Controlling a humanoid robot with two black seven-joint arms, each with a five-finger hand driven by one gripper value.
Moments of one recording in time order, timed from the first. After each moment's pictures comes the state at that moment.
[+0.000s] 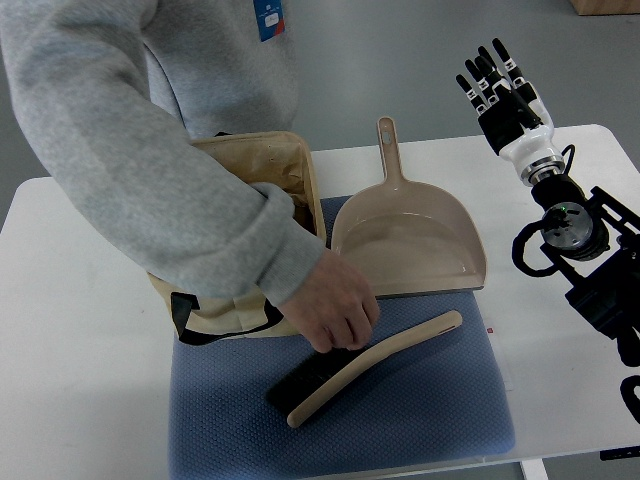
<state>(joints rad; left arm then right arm) 0.02 0.00 -0.13 -0.19 -0.06 -0.03 0.02 0.69 -0.20 1.00 0.74 -0.04 0.28 0.36</state>
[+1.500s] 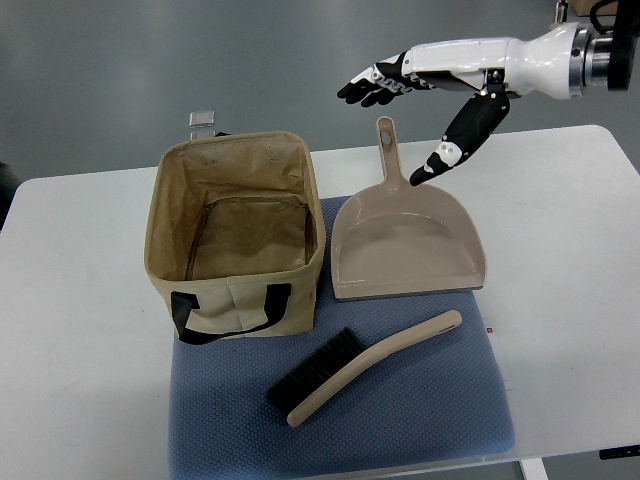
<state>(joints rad) 0.01 0.00 -0.15 -0.25 -0.06 -0.03 0.08 1.68 -0.89 -0.16 1.60 -0.68 0.34 0.19</state>
